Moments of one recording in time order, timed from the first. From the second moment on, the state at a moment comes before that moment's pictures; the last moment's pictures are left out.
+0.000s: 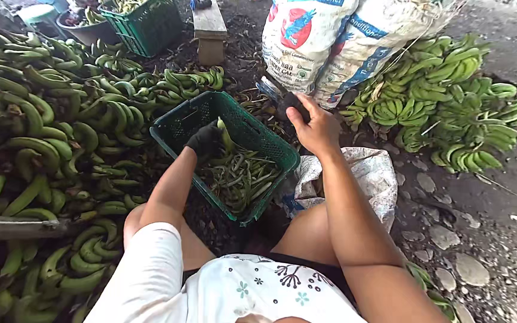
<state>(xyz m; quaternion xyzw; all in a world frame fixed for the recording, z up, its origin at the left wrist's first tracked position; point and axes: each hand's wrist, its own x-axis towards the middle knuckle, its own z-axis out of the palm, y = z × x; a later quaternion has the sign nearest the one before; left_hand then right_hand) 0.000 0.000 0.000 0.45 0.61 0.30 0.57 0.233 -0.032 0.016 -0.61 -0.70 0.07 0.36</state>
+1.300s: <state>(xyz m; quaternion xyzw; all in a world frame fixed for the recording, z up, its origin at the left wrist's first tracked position) -0.075 -0.030 -0.079 0.36 0.22 0.56 0.71 0.170 -0.018 -0.031 -0.43 -0.83 0.33 0.13</state>
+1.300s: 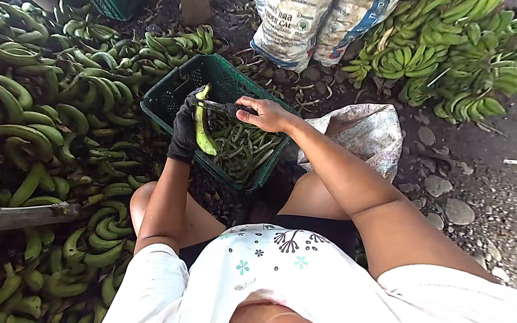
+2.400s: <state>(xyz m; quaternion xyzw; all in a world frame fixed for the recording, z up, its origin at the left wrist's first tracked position) -0.065 -0.021 -0.079 0.50 0.12 0.61 0.60 0.130 -0.027 -0.046 -0.51 -0.39 0.63 0.42</state>
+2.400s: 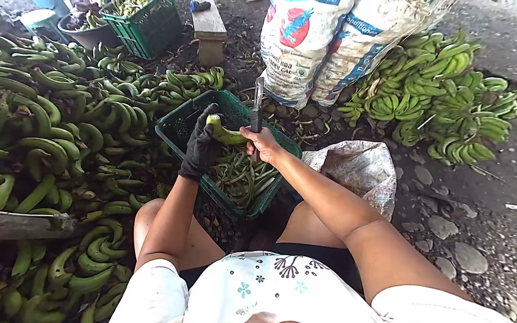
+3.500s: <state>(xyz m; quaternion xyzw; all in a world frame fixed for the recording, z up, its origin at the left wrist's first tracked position) -0.095 -0.021 -0.084 0.22 0.31 0.60 0.70 0.172 -0.022 -0.043 -0.43 -0.75 0.43 0.26</state>
